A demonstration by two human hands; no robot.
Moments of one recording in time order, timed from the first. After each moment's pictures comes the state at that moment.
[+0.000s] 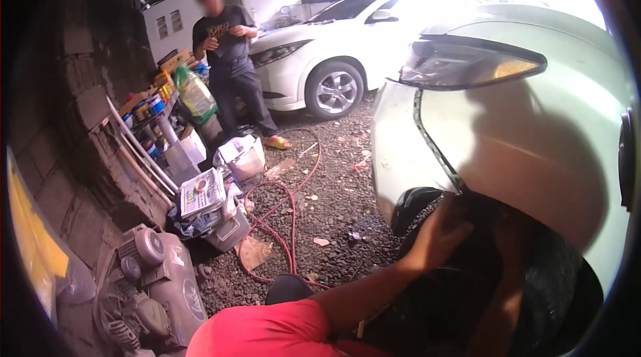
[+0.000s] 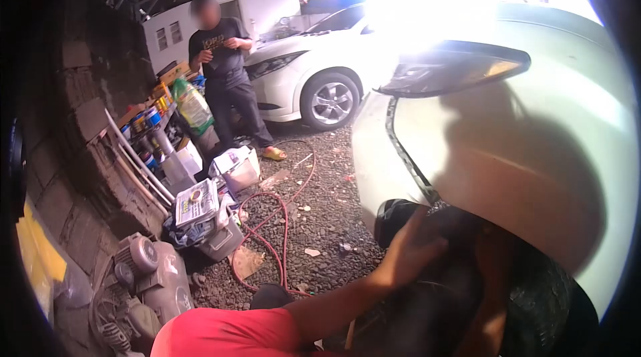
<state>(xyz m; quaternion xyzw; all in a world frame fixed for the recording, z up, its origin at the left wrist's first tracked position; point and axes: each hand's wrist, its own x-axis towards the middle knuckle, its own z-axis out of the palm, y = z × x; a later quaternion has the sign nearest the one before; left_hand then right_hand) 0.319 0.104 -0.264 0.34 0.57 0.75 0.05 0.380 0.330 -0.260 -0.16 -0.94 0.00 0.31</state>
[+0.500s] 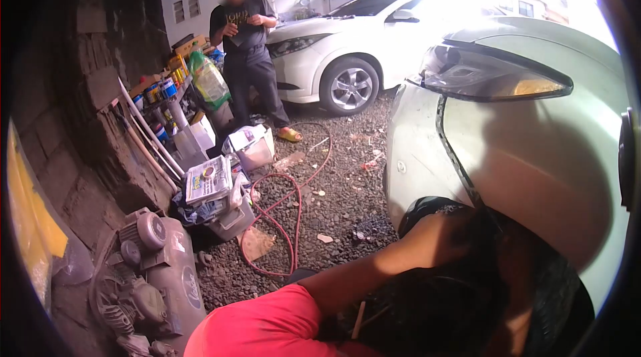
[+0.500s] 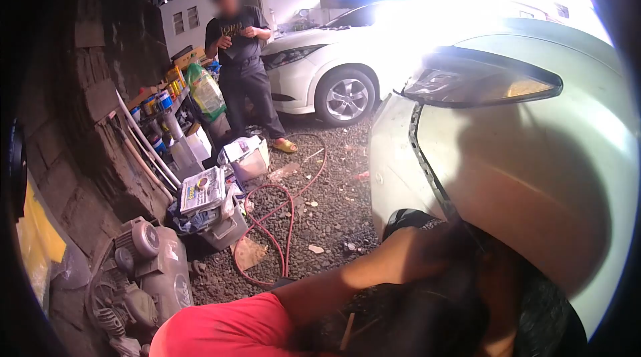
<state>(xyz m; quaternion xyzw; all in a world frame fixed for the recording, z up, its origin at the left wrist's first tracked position) 0.296 0.054 -0.198 0.52 0.69 0.50 -0.03 0.409 0.292 -0.211 -0.09 -0.94 0.12 0.30</state>
